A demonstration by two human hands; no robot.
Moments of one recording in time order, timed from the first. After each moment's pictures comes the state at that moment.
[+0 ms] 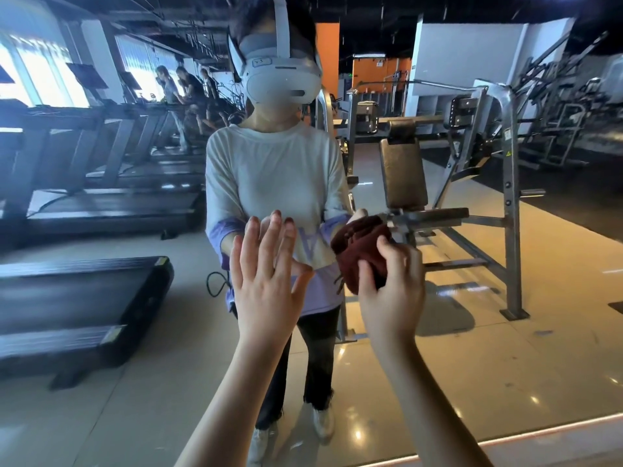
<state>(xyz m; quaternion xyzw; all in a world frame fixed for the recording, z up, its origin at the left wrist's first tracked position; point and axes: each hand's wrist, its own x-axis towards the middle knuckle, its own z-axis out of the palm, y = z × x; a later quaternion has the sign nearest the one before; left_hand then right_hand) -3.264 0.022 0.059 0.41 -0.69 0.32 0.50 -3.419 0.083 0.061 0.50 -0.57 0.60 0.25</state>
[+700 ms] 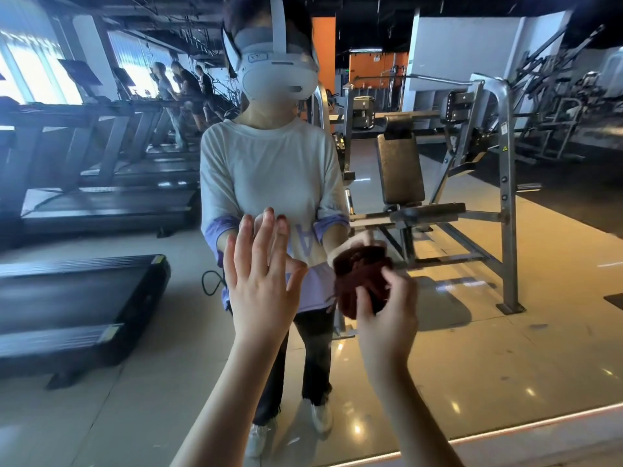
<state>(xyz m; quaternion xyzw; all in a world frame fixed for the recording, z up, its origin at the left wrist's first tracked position) -3.268 0.022 0.056 0.42 -0.69 0.31 0.50 -3.418 0.095 0.023 0.44 -0.61 0.64 0.14</state>
